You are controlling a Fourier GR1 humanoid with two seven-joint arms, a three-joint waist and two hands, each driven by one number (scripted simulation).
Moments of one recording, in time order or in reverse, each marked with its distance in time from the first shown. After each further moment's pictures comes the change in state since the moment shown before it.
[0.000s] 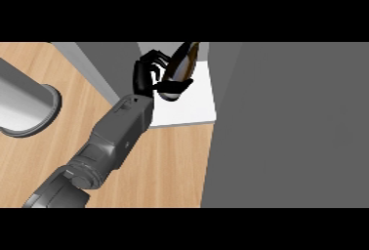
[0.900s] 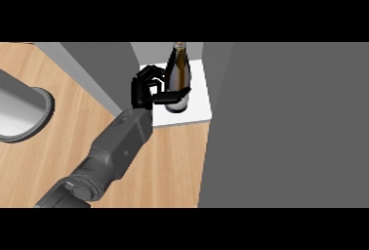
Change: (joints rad) left arm 0.108 -0.019 0.128 -0.035 0.122 -0.217 -0.010; right arm -0.031 0.024 0.023 0.006 -0.002 -0.004 -0.008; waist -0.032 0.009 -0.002
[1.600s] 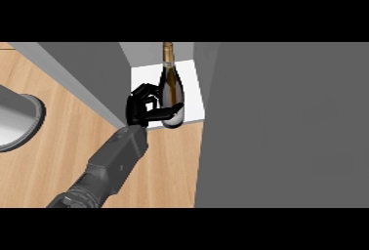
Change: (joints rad) left arm 0.136 -0.002 -0.026 -0.025 0.060 -0.089 -0.042; right arm -0.009 0.019 0.010 0.007 -0.018 0.009 -0.008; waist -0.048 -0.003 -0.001
